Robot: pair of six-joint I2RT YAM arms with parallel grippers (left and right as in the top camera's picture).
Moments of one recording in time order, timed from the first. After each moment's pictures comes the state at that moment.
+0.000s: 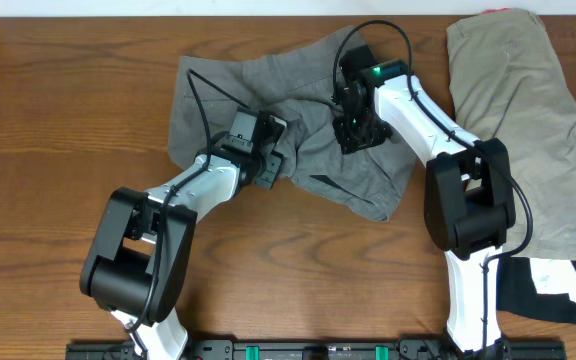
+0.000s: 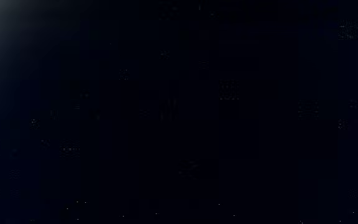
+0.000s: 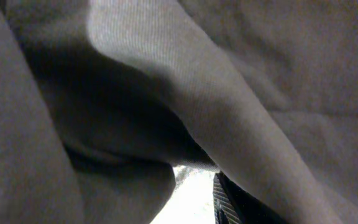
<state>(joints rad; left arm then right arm) -0.37 1.87 1.02 -0.24 0.07 0.05 0.35 2.26 1.81 -1.07 -0.11 0.05</state>
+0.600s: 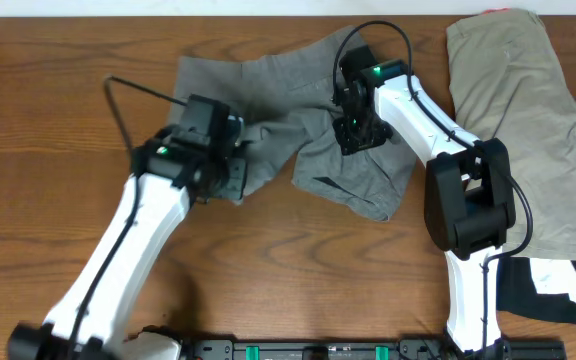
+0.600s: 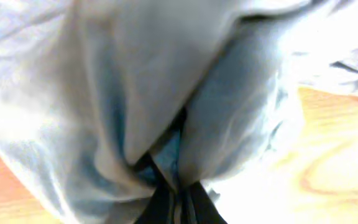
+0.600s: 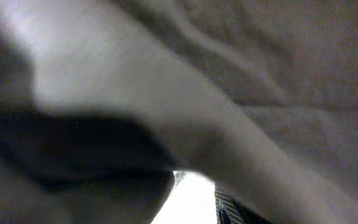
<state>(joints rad) -0.30 1.41 1.17 -1.00 0.07 -0.13 0.35 2.26 1.81 -1.08 -0.11 0.04</state>
